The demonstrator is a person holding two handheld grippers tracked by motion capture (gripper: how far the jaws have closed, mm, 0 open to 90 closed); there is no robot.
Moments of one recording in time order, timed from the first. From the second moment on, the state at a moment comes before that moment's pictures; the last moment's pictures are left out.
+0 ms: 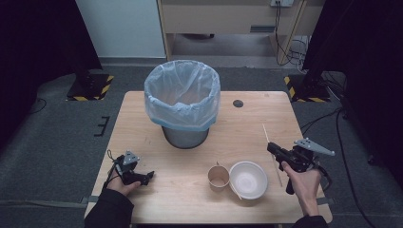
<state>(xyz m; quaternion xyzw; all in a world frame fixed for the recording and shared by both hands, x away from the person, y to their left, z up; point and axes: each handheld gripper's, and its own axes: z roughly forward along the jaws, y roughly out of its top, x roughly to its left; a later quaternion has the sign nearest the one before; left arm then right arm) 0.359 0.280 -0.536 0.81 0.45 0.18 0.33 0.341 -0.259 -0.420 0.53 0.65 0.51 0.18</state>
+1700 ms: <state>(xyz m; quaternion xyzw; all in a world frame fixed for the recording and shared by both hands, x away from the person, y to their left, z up) 0.359 0.280 -0.536 0.81 0.45 0.18 0.33 0.425 -0.165 -0.250 0.39 0.58 0.68 0.24</state>
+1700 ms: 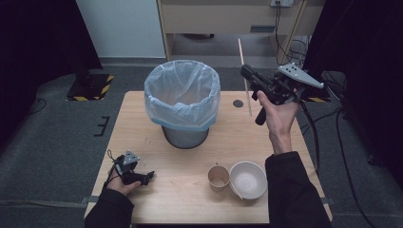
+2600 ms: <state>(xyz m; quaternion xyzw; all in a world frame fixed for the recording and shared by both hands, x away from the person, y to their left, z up) 0.360 0.279 -0.536 0.81 0.45 0.18 0.33 0.484 -0.076 -0.222 0.35 0.58 0.70 0.23</state>
